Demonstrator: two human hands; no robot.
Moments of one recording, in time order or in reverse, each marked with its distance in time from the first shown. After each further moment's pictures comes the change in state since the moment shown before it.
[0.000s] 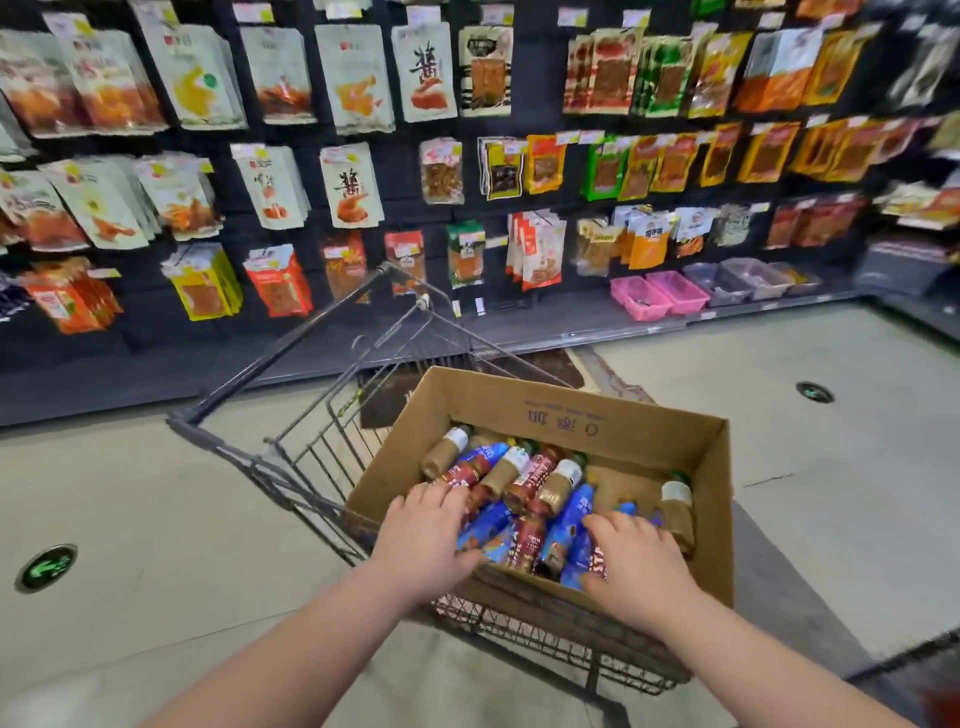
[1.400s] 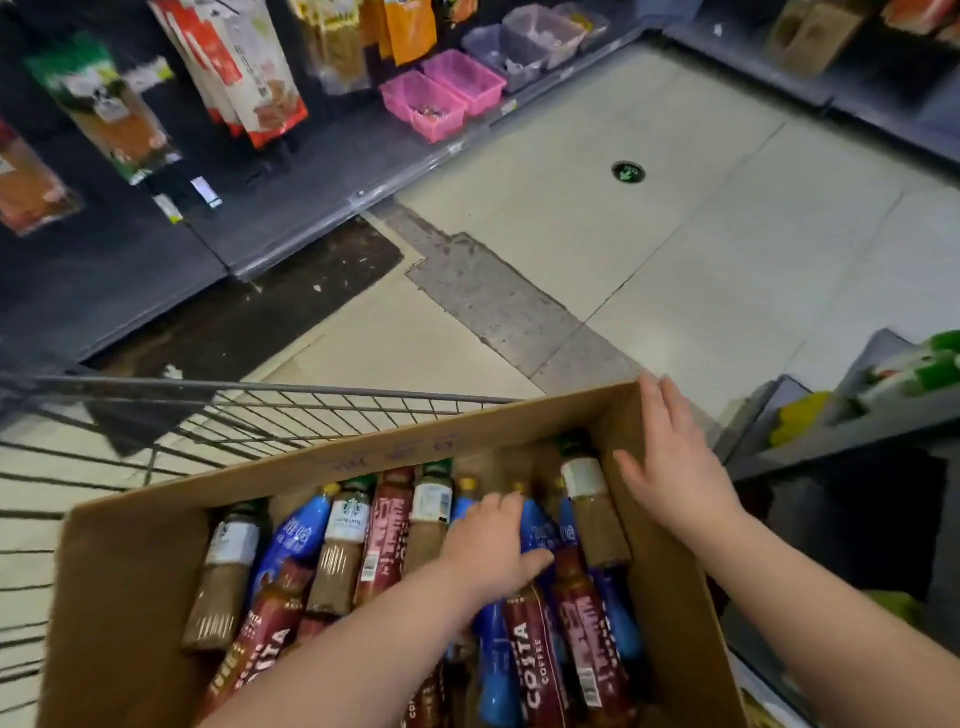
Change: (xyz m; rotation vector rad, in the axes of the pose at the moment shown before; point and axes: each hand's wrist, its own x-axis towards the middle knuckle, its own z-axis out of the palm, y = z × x) left_hand 0.319 0.152 0.154 -0.236 -0.718 0.388; right_hand 0.201 0.206 0.016 0.341 0.133 0.678
